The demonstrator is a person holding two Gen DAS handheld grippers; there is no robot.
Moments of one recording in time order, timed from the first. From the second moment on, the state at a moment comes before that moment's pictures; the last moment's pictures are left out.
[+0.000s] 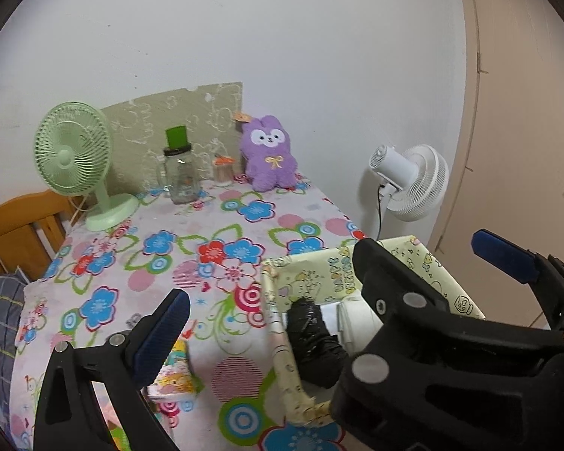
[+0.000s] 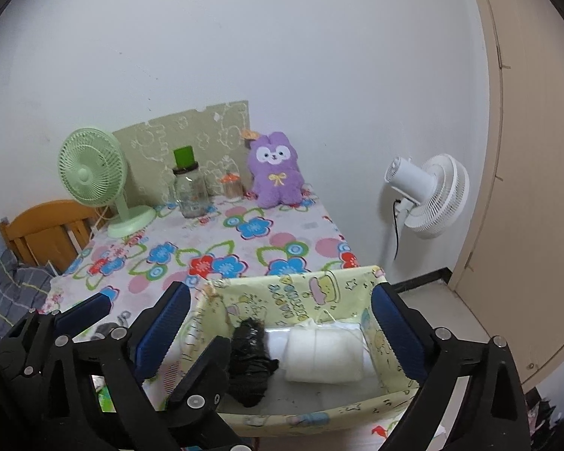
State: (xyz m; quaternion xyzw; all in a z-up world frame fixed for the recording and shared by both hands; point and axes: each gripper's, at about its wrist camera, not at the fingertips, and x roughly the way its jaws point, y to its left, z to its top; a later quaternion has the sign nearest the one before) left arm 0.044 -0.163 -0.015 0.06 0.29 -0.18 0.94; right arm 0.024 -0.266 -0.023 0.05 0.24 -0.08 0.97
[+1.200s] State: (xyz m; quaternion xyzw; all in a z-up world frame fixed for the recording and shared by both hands) left arm 0.007 -0.066 0.003 0.04 0.26 -0.12 0.96; right arm -0.001 -0.168 -0.008 0.03 0.22 -0.02 0.97
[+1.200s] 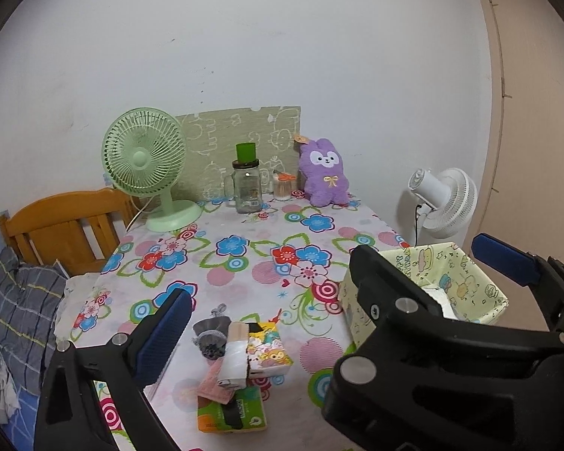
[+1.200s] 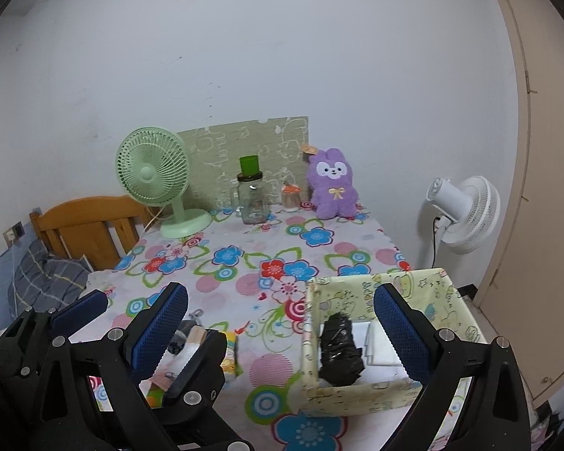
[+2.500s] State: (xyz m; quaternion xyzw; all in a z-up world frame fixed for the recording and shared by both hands) left arm 0.065 0.030 -0.091 0.02 0.36 -0.03 0.93; right arm 0.078 -0.076 -0.106 0.02 0.33 0.04 0.94
